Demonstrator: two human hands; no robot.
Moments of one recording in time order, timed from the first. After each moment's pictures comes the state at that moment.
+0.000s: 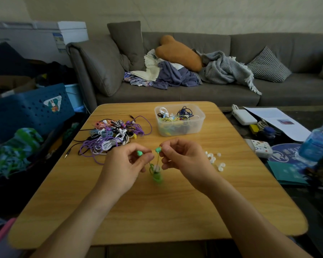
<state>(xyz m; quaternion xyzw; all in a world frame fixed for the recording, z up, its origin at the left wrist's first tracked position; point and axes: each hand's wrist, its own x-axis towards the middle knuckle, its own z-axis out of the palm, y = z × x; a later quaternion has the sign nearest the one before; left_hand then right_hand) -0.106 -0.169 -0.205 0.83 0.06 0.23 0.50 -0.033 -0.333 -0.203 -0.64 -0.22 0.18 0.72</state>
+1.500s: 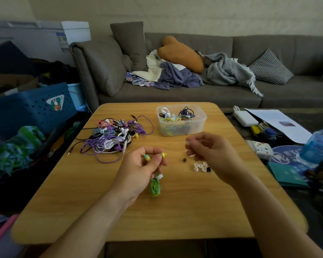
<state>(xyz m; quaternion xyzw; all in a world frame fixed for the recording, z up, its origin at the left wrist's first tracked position) -0.107 -0.201 -0.206 0.67 0.06 0.14 0.73 -0.014 -0.378 -0.185 -0.74 -0.17 0.10 0.64</state>
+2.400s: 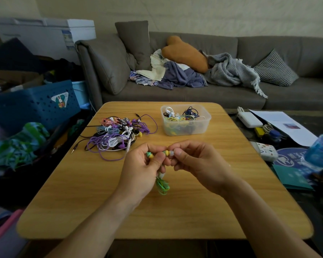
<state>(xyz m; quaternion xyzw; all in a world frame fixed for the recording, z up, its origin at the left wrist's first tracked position) -0.115 -0.208 -0.200 0.67 0.06 0.21 0.71 -0.037 -0.350 -0.196 -0.59 -0.26 0.24 0.73</state>
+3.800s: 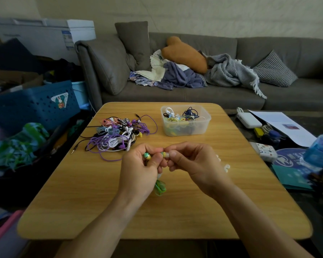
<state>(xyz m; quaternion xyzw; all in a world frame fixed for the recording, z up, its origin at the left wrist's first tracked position) -0.119 -0.213 -0.195 0.68 0.11 0.26 0.68 -0.054 -0.339 -0.191 -0.62 -0.25 0.16 0.72</state>
